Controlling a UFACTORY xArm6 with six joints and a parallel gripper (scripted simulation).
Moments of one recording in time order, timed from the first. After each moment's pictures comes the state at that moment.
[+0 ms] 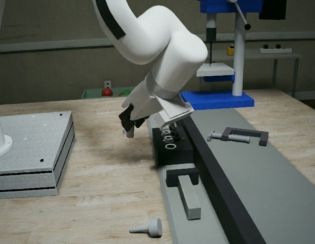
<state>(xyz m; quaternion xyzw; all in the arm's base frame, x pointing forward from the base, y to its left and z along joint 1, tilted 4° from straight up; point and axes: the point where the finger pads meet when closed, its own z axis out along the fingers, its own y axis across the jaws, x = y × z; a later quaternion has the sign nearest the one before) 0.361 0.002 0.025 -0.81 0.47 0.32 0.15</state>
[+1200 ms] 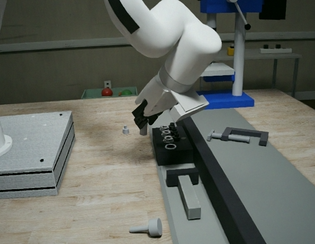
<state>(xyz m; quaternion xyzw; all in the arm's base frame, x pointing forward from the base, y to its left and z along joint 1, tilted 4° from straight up) 0.393 -0.010 0.035 -0.82 0.47 0.30 0.15</state>
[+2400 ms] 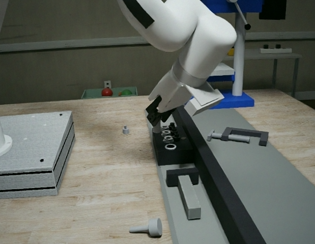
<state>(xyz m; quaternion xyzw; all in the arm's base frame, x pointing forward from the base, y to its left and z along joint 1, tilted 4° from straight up) 0.424 -0.023 0.044 -0.82 0.47 0.28 0.15</state>
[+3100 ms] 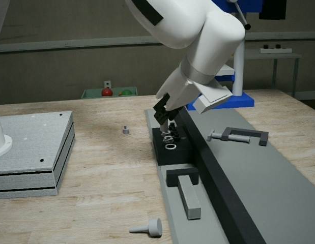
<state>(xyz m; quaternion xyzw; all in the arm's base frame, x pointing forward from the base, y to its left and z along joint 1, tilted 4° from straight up) 0.440 -0.029 0.049 -0.83 0.47 0.27 0.15</state>
